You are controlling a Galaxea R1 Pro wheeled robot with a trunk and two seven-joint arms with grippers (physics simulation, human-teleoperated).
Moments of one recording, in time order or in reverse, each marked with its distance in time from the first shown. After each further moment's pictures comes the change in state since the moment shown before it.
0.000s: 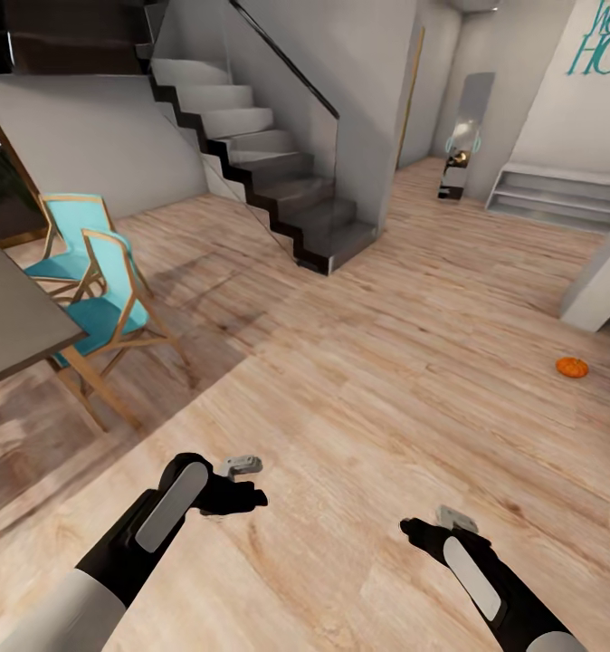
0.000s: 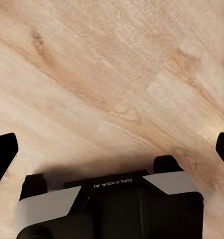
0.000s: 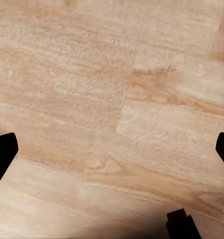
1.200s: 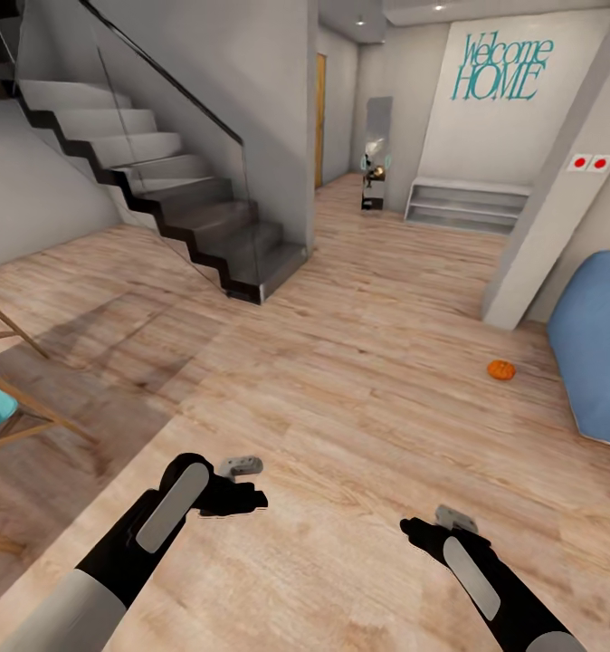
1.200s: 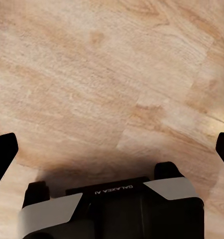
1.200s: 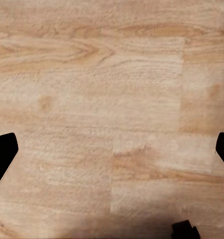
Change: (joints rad) left arm 0.000 0.000 -0.007 0.001 -0.001 0.000 0.002; right arm 0.000 0.001 -0.001 0.000 0.001 -0.003 0.000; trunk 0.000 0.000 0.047
